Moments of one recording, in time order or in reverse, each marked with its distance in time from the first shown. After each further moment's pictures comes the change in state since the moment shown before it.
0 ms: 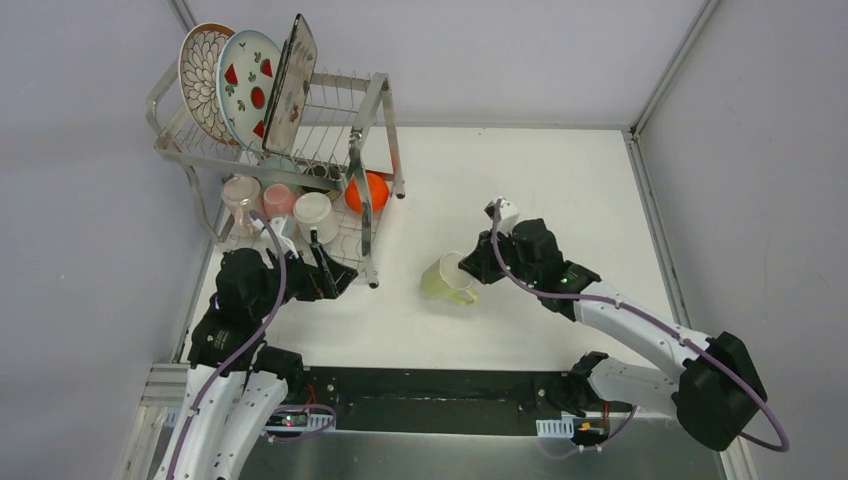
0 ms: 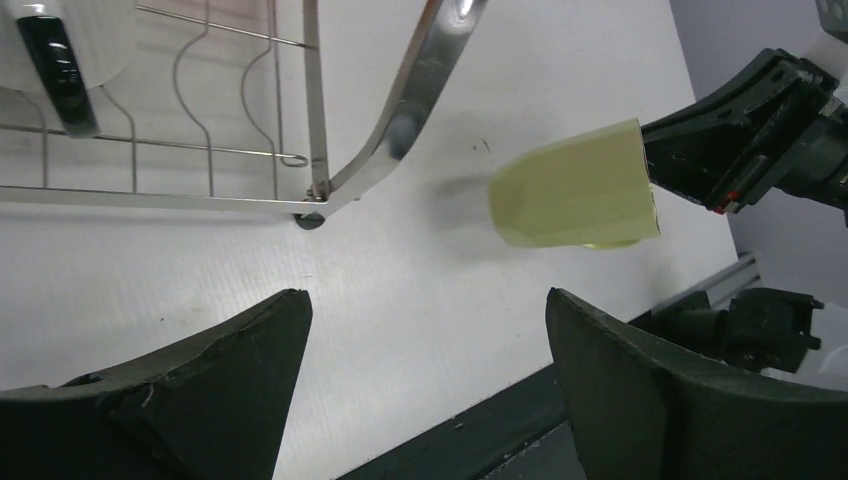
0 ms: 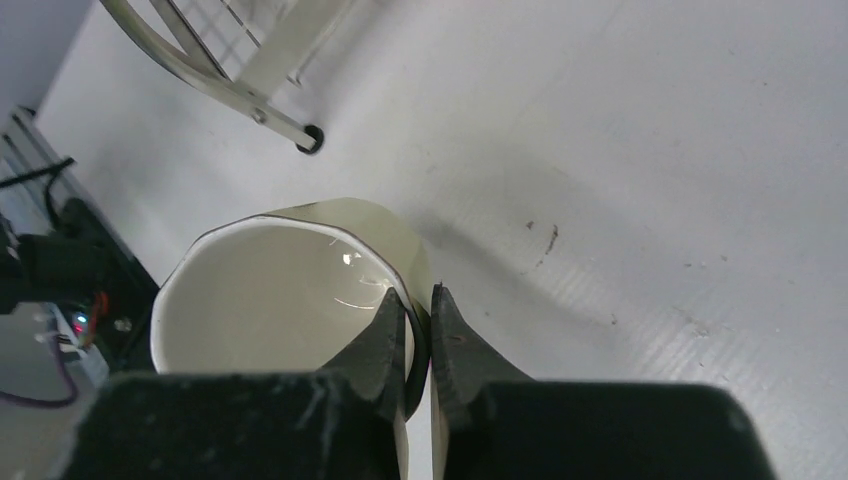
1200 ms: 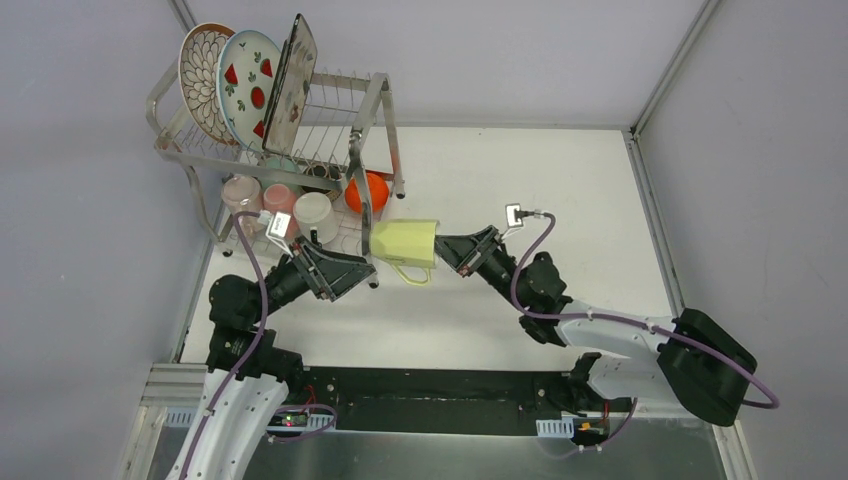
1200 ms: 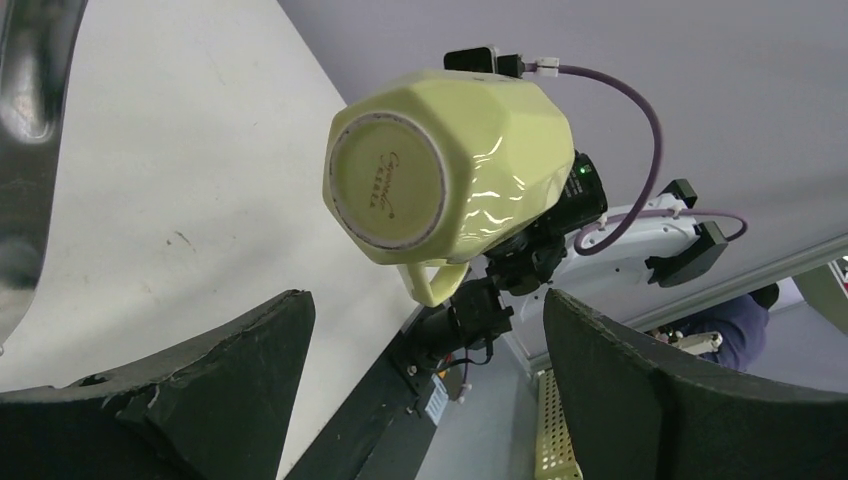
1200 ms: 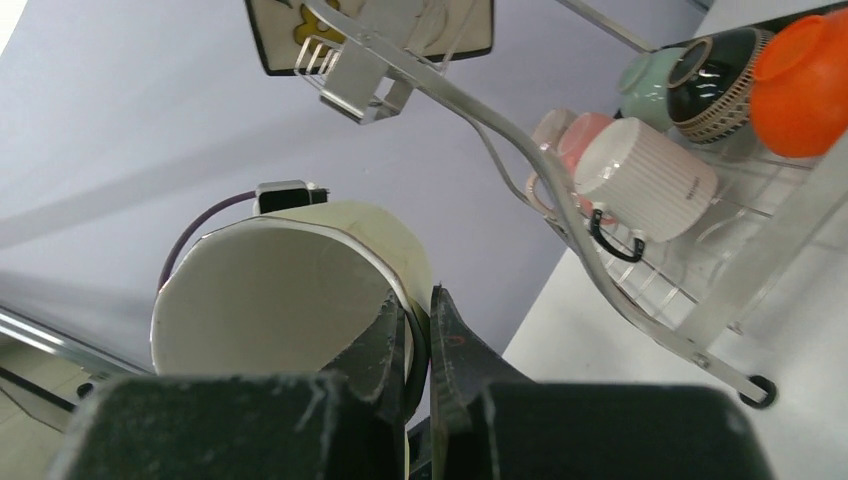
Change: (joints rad) left arm 0.000 -0.107 -0.232 0.731 0.418 -0.550; right arm 0.229 0.043 -0.259 1.129 0.232 0.786
